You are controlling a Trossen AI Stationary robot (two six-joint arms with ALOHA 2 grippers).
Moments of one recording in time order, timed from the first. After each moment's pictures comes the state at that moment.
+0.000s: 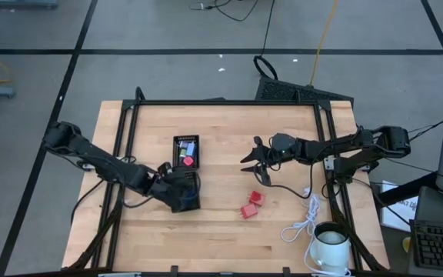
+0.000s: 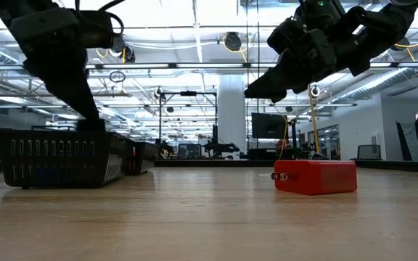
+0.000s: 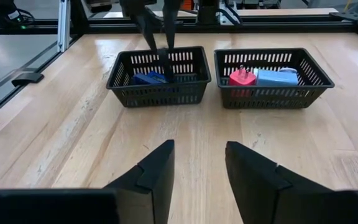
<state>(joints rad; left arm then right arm) -0.41 1.35 0.79 -0.52 -0.38 -0.75 -0.13 1.38 0.55 0.48 -0.29 -0.04</state>
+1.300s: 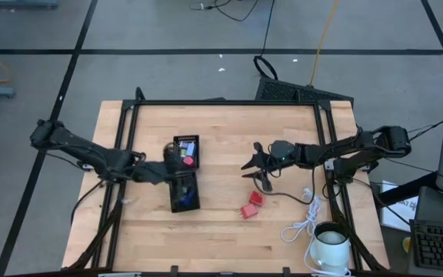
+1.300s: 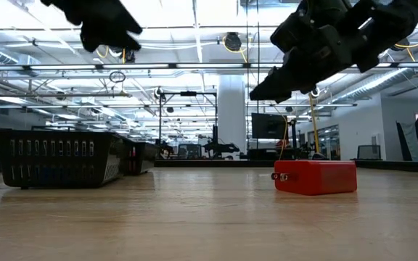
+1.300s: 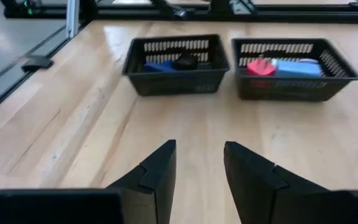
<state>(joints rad) -0.32 1.13 0.79 -0.25 -0.42 -0.45 -0.05 1.38 0.55 0.44 -0.23 -0.03</state>
